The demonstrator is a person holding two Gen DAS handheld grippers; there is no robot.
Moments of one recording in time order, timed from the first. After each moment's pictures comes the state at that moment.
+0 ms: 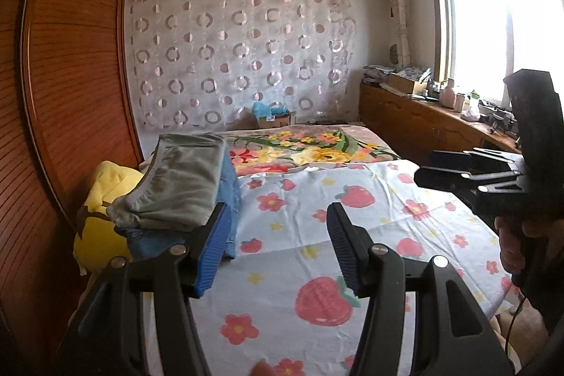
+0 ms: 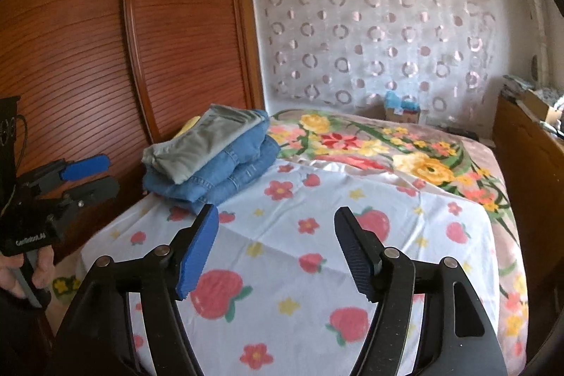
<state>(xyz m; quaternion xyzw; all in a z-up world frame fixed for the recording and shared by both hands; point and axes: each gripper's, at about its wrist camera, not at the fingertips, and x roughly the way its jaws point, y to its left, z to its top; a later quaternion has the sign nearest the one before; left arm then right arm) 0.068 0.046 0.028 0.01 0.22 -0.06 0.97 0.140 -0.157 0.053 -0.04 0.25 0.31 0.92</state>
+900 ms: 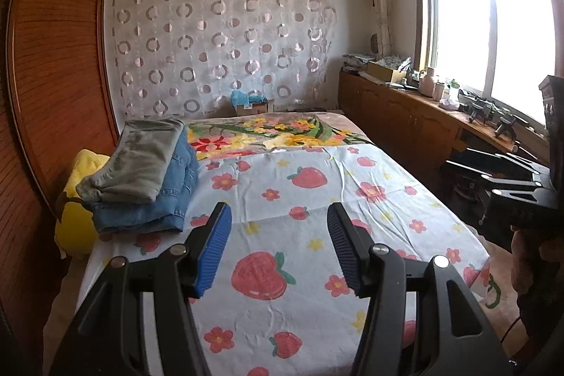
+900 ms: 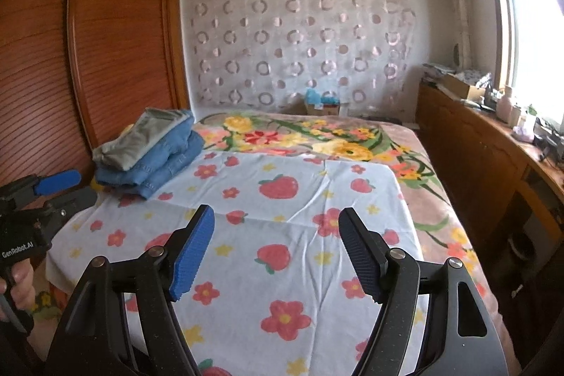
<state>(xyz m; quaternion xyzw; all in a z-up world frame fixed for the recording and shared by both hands) 0.034 -0.017 0.023 0.01 0.24 -0.09 0.97 0.061 -0.230 0.055 -0.02 0.25 0.15 0.96</state>
